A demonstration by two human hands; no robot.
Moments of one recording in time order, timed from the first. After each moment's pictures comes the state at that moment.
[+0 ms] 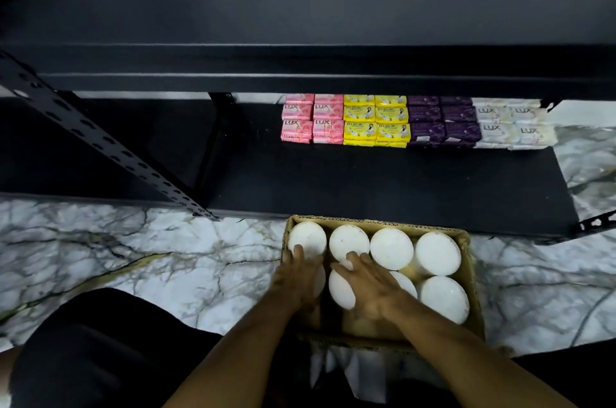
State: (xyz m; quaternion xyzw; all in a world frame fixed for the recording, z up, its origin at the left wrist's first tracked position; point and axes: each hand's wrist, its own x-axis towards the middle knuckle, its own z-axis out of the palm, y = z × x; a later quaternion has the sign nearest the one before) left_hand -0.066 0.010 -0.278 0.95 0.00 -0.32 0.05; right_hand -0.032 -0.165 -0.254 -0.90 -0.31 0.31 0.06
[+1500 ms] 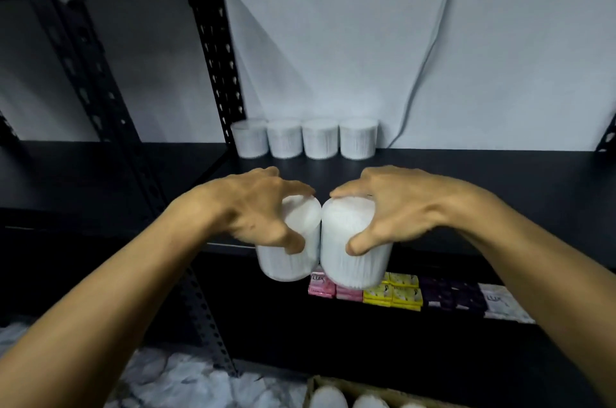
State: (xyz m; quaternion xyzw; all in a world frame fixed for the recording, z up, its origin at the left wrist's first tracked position) left_hand -0.007 0.079 0.198 1.00 -0.04 -0.08 -0.01; right_hand 0.047 -0.124 0.196 -0.92 -0.39 0.06 0.03
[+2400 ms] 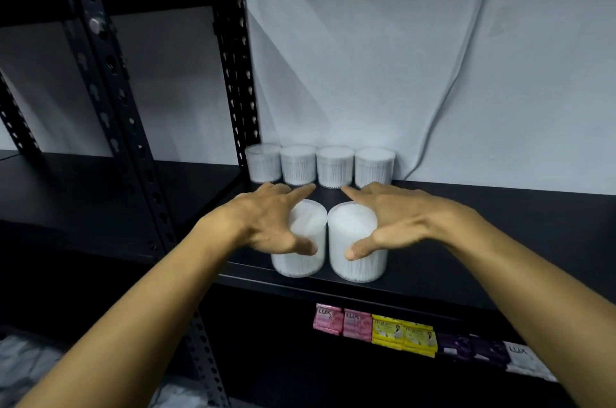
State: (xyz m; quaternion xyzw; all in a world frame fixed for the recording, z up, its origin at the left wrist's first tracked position) left_hand 0.041 0.107 0.185 1.00 0.02 -0.03 0.00; right_hand 0.116 -0.097 0.186 -0.93 -0.36 0.06 0.01
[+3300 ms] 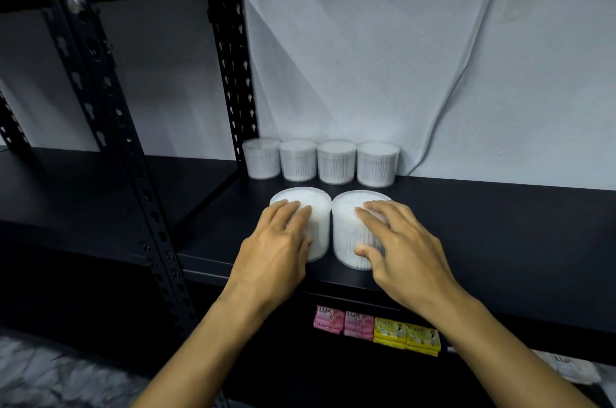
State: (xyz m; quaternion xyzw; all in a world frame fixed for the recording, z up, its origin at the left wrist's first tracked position) left_hand 0.039 0.103 0.084 0.93 -0.03 0.35 0.08; right_hand 0.105 -0.097 0.088 -0.86 -0.34 -0.31 0.20
